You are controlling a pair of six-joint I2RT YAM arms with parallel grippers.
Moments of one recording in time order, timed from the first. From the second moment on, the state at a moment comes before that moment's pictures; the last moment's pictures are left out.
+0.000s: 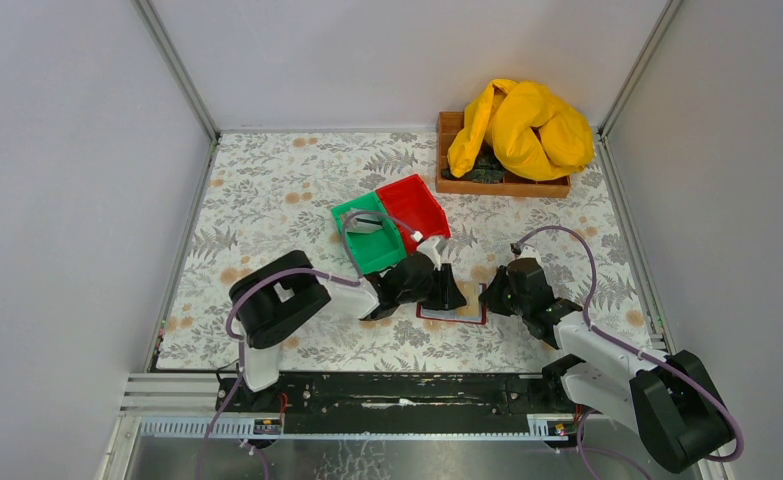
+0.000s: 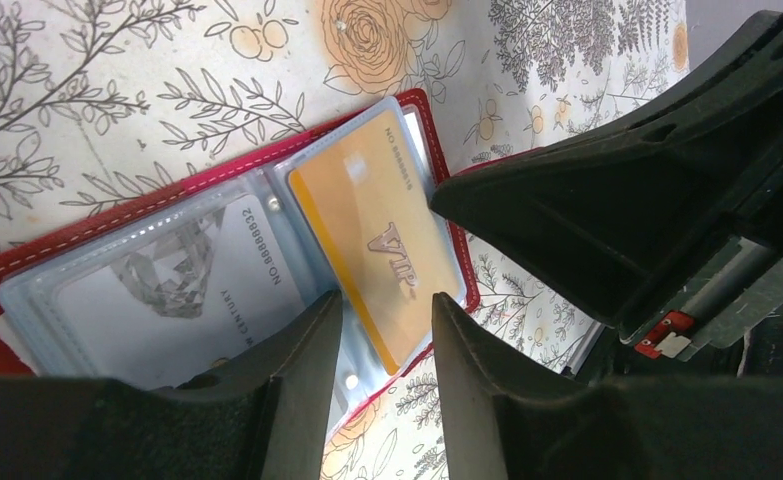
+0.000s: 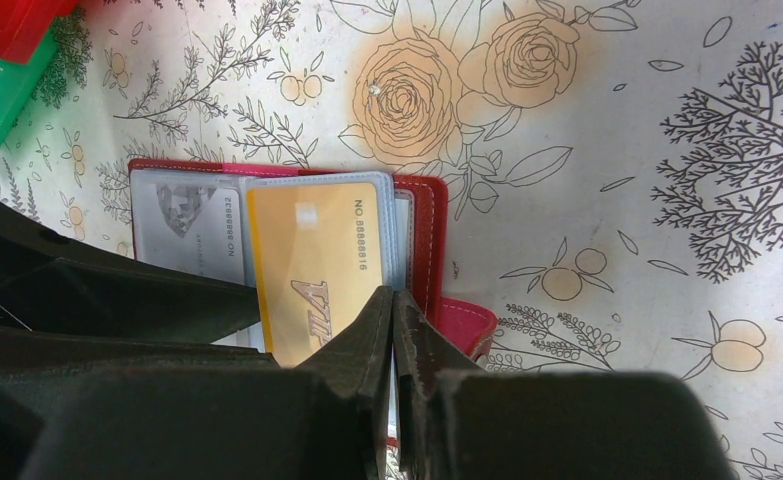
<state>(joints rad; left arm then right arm) -0.97 1.89 0.85 0.47 0.13 -0.86 0.44 1.02 0.26 -0.01 0.00 0.68</state>
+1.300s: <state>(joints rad) -0.96 2.03 0.79 0.87 0.18 -1.16 0.44 1.02 0.26 -0.02 -0.02 0.65</state>
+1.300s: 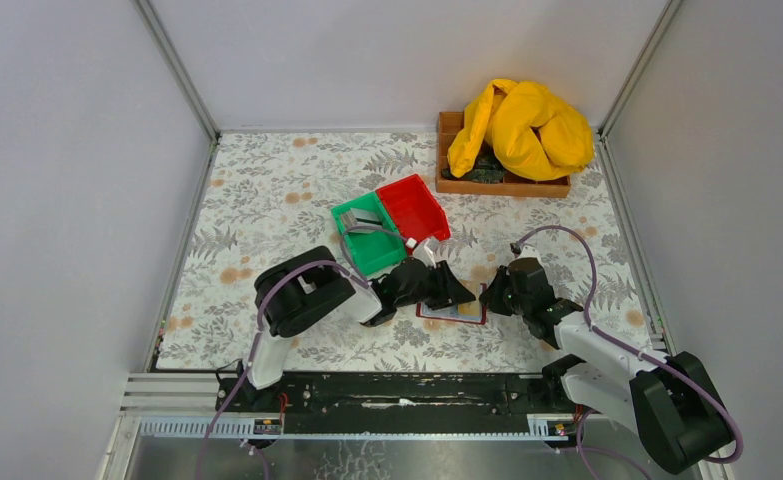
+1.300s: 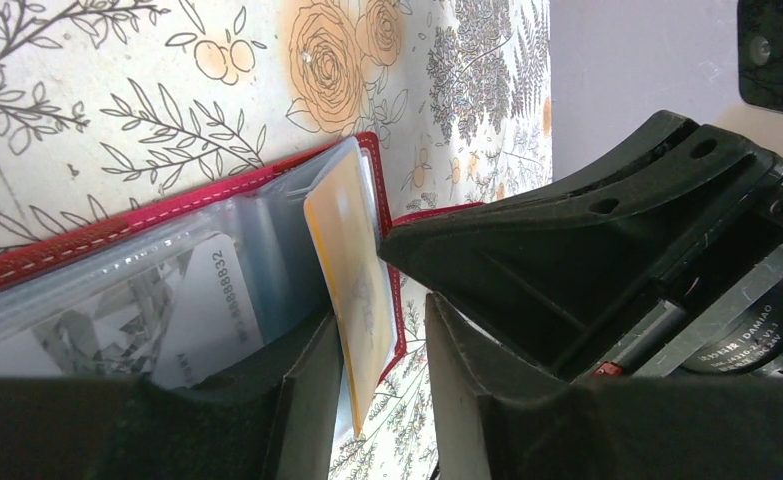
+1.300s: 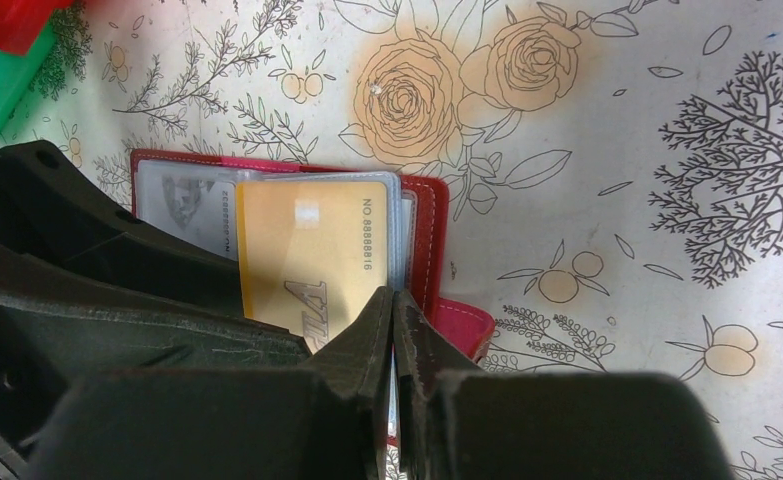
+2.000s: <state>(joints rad) -0.91 2.01 0.71 0.95 0.22 -1.18 0.44 1.04 0.26 0.00 -0.02 0.65</state>
